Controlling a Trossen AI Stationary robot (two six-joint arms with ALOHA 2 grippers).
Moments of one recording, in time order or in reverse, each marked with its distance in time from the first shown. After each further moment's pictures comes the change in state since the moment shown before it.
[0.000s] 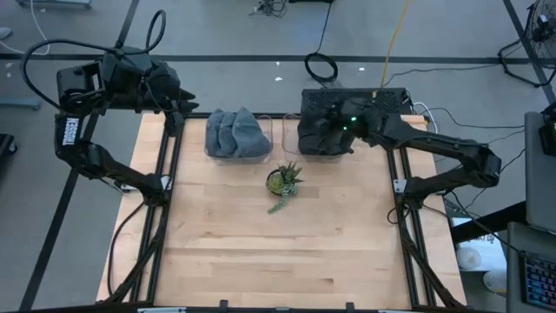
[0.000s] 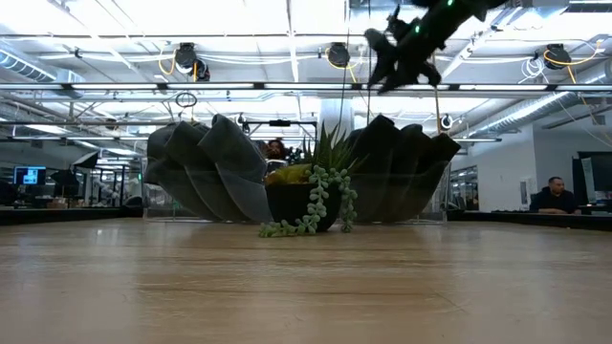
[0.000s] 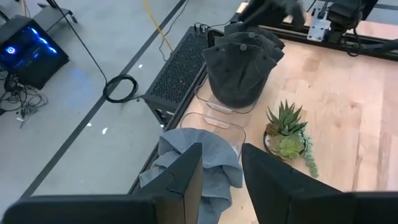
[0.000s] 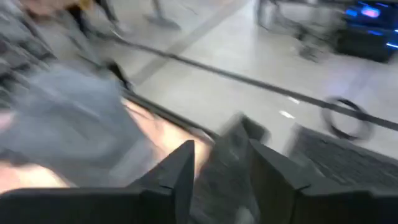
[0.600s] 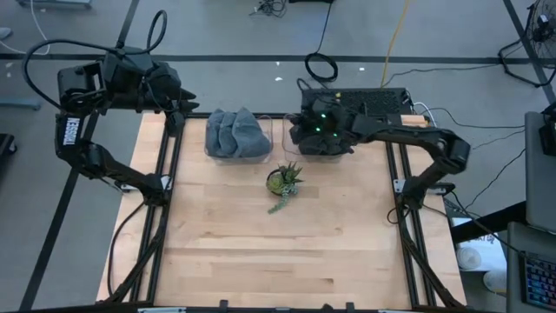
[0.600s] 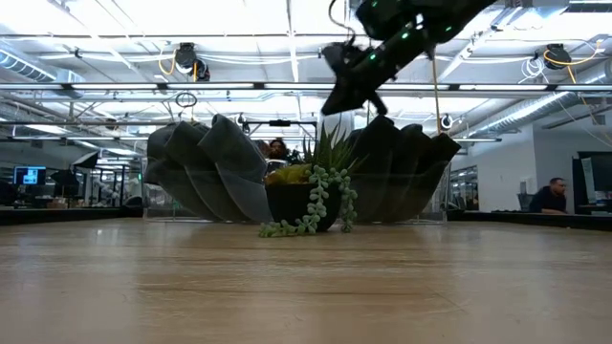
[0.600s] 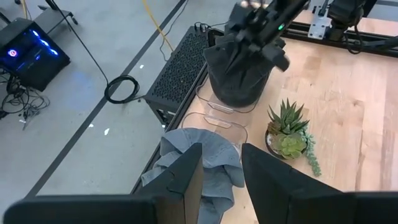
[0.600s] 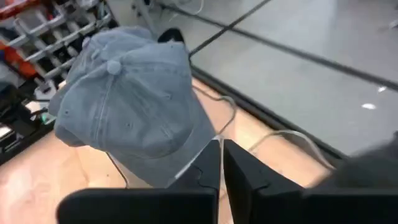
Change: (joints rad) left arm 0.001 0.002 0.000 0.000 -0.003 0.015; right arm -0.019 0.312 0.103 0.201 -0.301 -0.021
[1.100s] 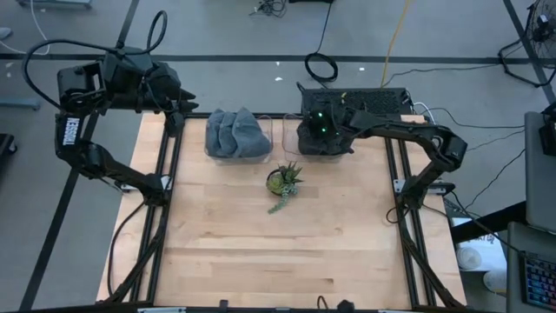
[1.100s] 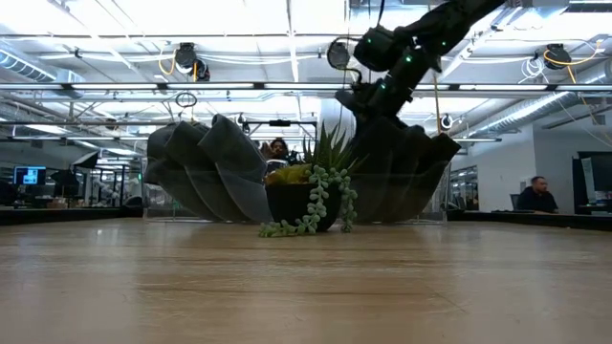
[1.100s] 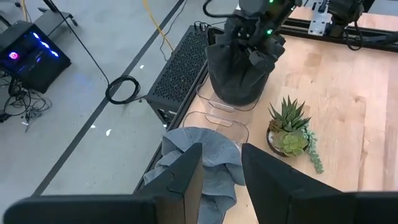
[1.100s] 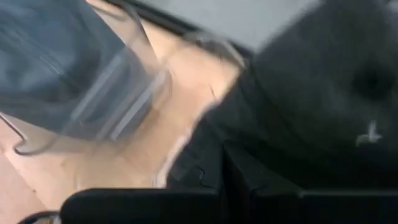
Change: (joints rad) left arm 0.000 -0.001 0.000 -0.005 0.000 0.015; right arm -0.079 0.044 -0.010 -0.276 0.033 0.107
